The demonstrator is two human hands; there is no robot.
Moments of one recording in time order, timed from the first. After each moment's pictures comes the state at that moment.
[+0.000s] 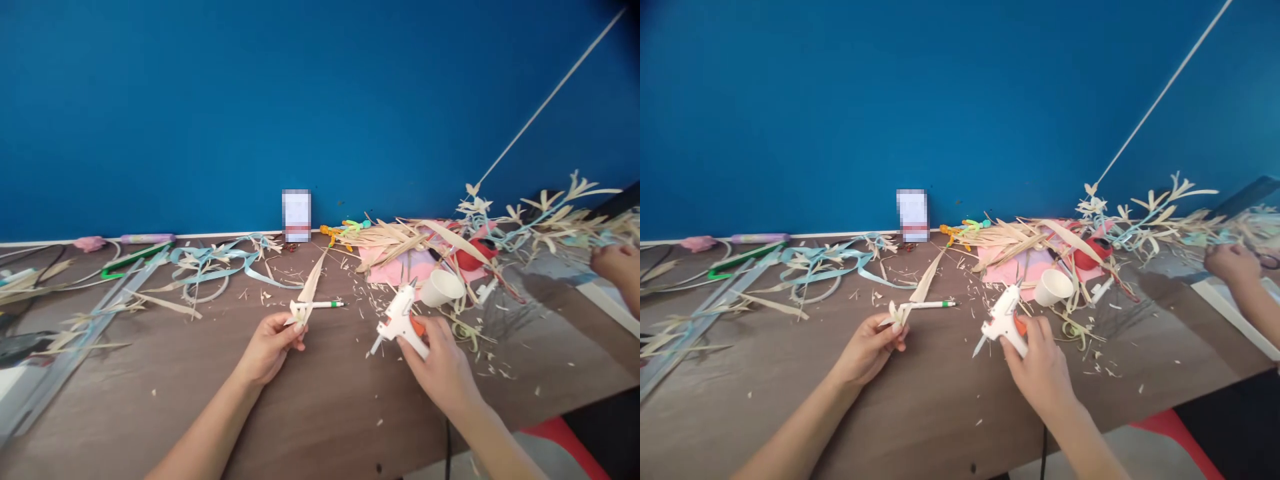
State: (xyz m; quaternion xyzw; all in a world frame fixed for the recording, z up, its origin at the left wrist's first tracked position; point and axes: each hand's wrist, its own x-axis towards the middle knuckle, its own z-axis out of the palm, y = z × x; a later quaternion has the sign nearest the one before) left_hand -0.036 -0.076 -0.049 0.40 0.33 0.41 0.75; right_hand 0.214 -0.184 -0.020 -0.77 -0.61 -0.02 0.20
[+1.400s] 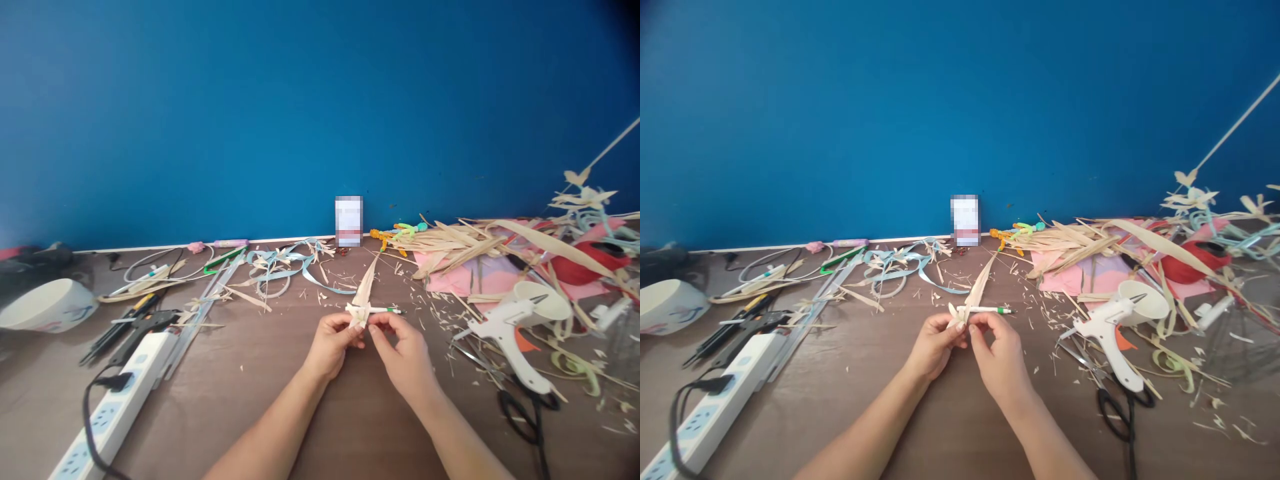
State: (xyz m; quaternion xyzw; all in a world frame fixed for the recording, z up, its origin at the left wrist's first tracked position) left_hand -0.031 -0.077 -0.055 0.36 0.34 0.48 0.73; right_hand 0.091 -0.117 -0.027 -0.59 -0.60 0.25 0.48
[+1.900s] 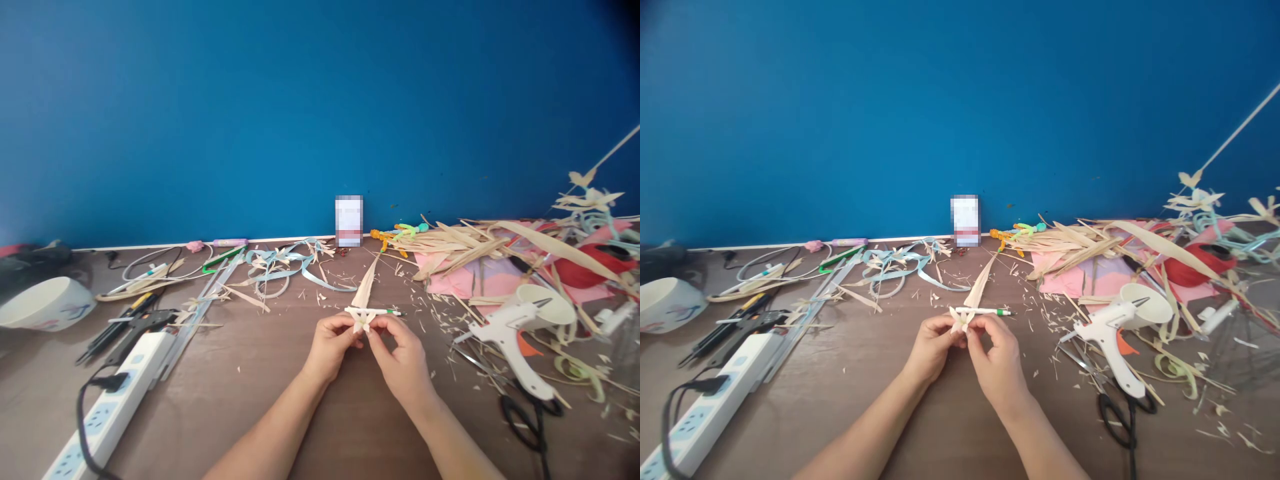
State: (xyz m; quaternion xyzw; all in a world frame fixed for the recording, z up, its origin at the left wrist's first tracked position) left_hand -0.031 -0.076 -0.060 0.42 0.33 0.51 0.68; right_hand 0.088 -0.115 -0.034 -0.55 -0.61 0.23 0.52
